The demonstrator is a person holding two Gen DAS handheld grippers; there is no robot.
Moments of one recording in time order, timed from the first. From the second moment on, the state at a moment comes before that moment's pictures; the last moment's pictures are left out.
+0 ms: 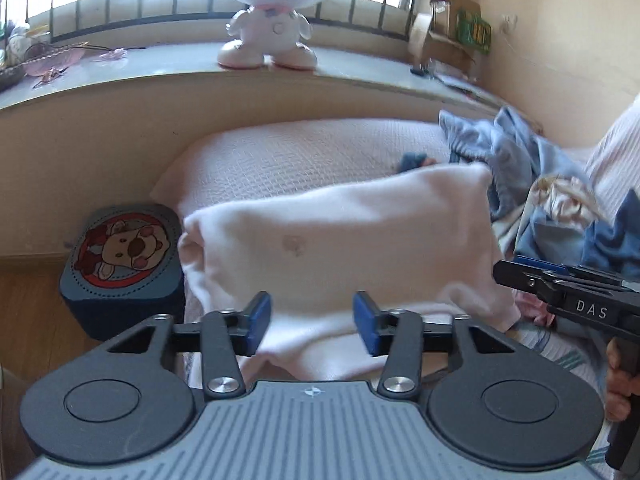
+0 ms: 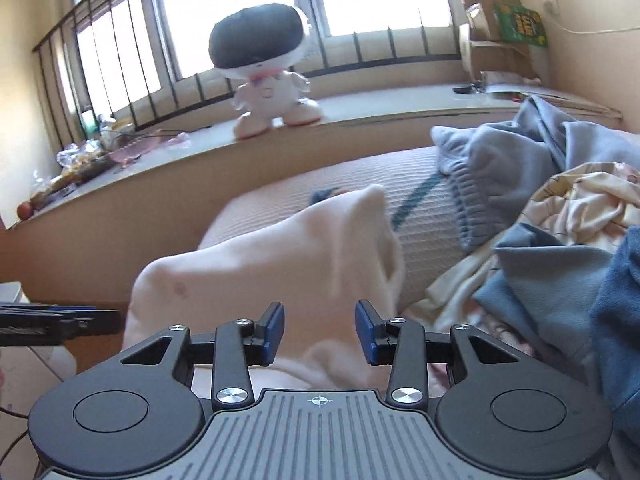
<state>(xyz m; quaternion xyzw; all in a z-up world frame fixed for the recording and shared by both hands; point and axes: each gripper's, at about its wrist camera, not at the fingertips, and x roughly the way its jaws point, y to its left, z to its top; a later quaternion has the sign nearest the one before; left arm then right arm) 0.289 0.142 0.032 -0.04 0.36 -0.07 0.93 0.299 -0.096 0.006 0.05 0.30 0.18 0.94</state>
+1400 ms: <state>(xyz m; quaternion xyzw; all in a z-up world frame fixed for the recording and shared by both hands) 0.135 0.041 0.009 -0.06 0.46 -0.14 0.87 0.195 -0.294 0.084 -0.10 0.24 0.02 0.97</state>
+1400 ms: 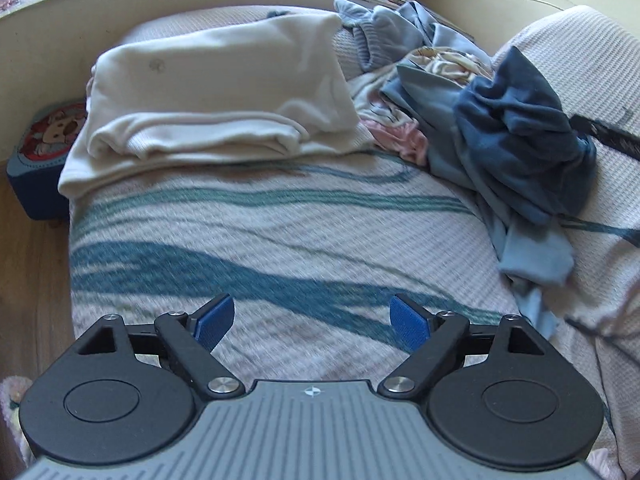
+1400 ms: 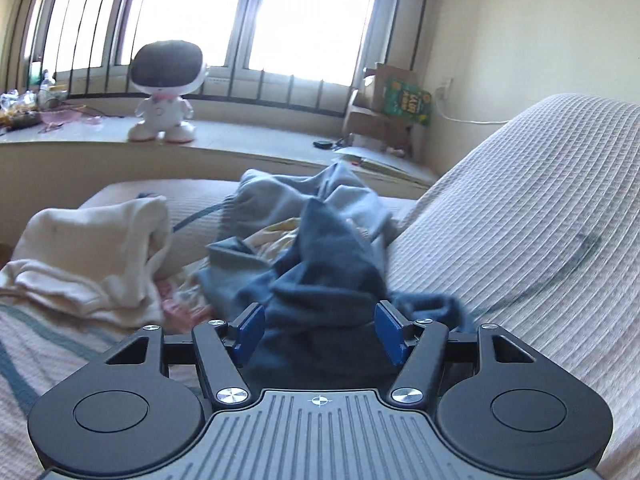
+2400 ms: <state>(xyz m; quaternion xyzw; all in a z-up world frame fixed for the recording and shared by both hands) 0.039 0.093 0.035 -0.12 0.43 -0.07 0.89 0.093 -0.200 0.048 0.12 0.28 0.29 0.91</state>
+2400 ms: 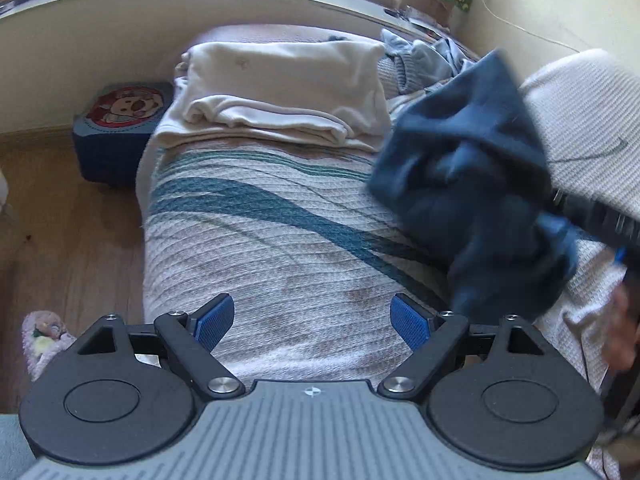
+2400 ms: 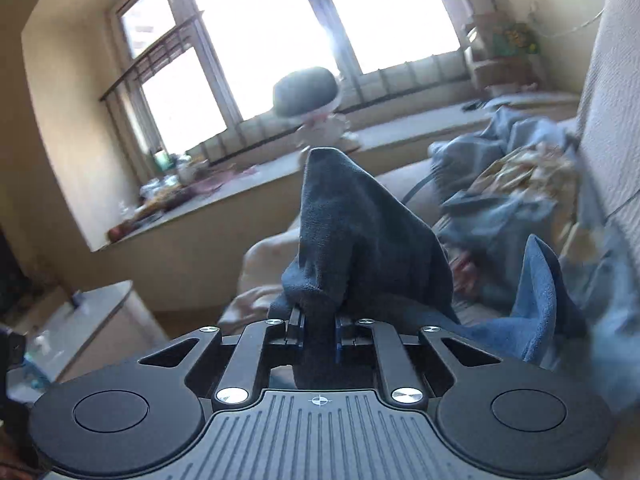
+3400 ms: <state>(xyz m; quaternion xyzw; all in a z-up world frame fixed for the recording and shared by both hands) 0.019 0.102 0.020 -0.13 0.44 -0.07 0.88 0.036 -0.190 0.028 0.12 0.37 0.27 0.88</state>
